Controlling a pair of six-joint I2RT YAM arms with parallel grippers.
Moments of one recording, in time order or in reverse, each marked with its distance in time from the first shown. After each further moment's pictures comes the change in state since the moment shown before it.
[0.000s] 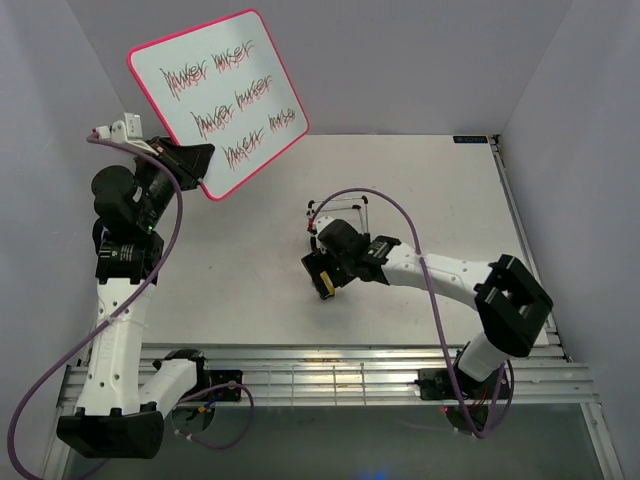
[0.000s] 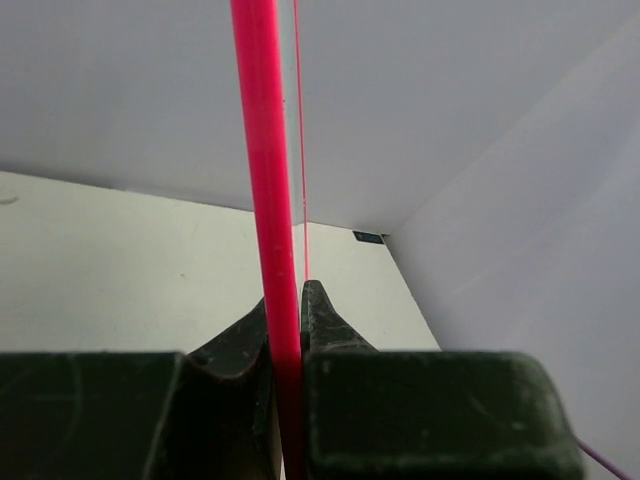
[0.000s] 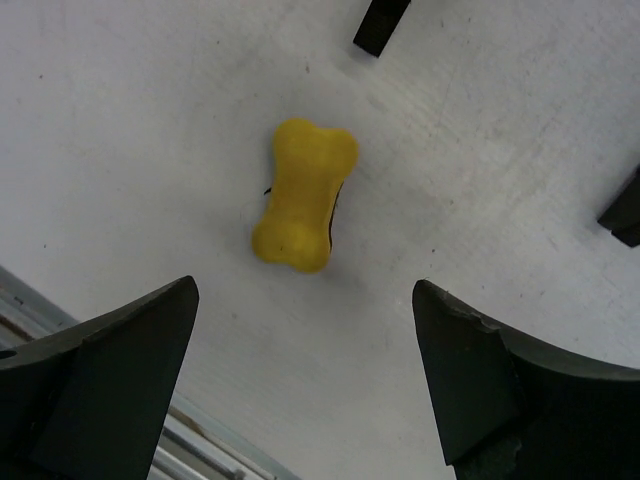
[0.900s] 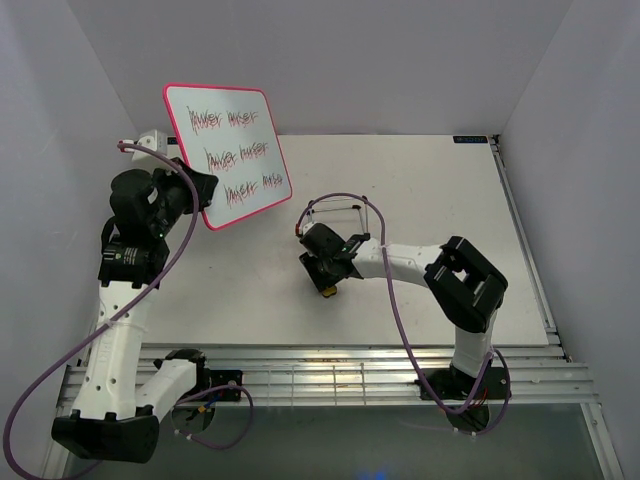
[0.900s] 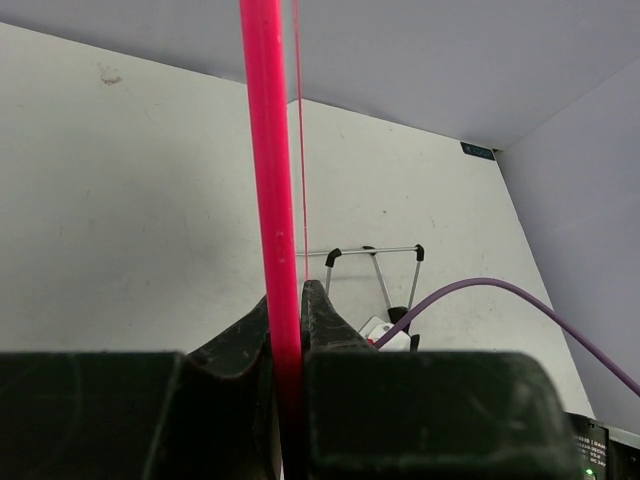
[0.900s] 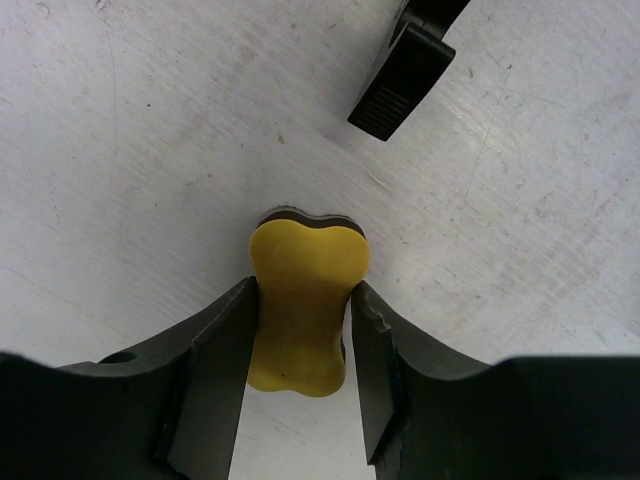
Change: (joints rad) left arm -0.056 -0.029 0.000 -0.343 -0.147 0.190; right arm 0.005 0.315 0.150 0.036 0.051 0.013
